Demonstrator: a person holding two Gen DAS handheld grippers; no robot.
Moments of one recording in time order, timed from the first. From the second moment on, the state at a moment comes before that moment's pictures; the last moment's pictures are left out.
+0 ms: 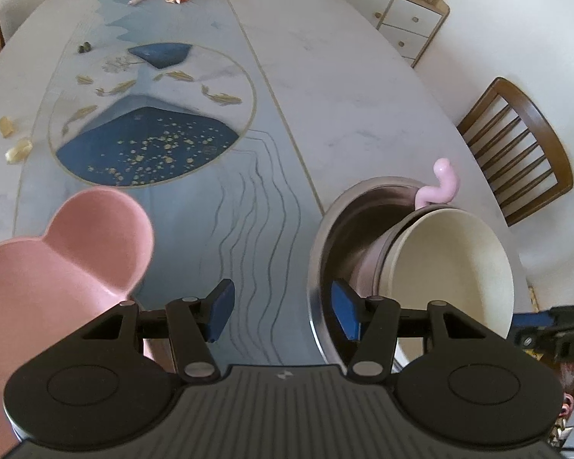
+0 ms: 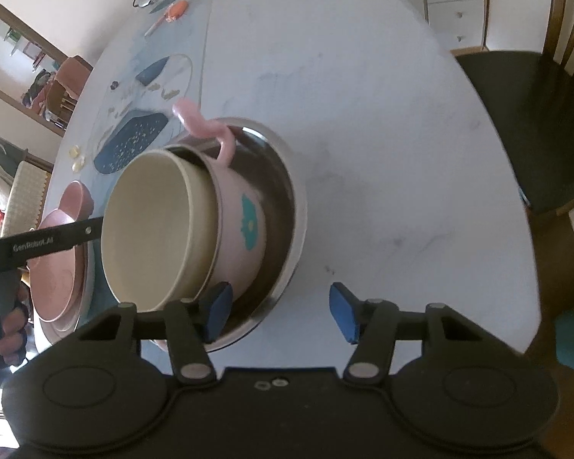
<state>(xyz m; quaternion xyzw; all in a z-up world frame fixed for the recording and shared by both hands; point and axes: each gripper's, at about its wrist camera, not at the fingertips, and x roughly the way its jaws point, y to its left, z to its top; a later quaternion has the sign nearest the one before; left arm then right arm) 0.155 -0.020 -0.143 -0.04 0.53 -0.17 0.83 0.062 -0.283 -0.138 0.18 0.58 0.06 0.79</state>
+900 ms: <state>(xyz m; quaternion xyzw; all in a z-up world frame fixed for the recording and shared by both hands) 0.172 -0.034 -0.159 -0.07 0.56 -0.18 0.80 0.064 -0.267 -0.151 0.19 0.59 0.05 0.78</state>
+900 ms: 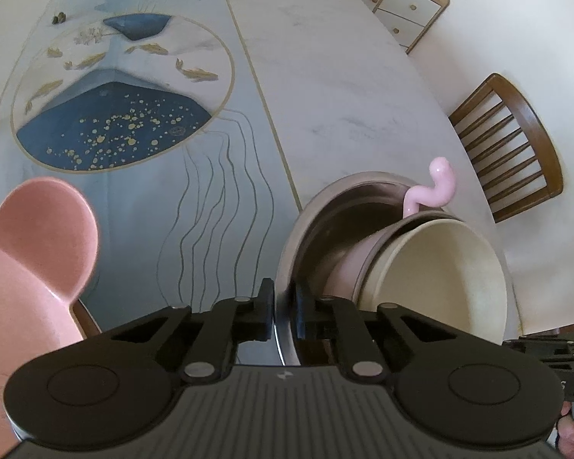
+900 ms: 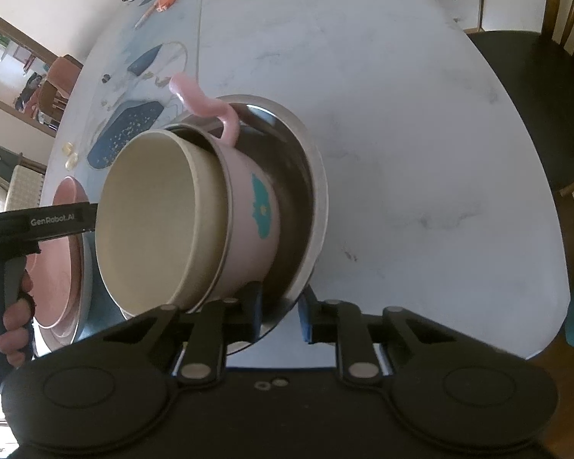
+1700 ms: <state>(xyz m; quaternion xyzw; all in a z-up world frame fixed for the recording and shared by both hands) 0.144 -0.014 -0.144 -0.09 0.54 -0.15 0.83 0.076 -0.254 -0.127 0.15 0.57 0.07 0.80</state>
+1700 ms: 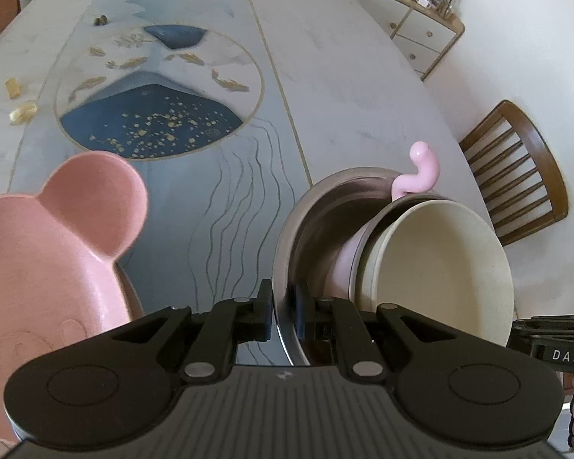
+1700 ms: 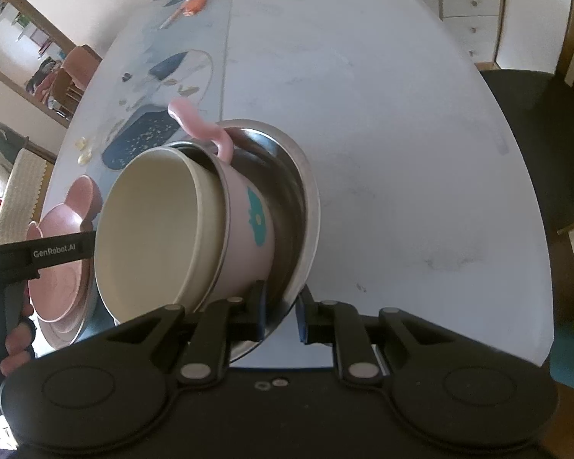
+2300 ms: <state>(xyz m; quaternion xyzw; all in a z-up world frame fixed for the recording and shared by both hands) 0.122 0.036 -0.075 -0.13 0.49 -0.08 0.86 0.098 -0.207 -0.068 0.11 0.55 0.15 0.82</state>
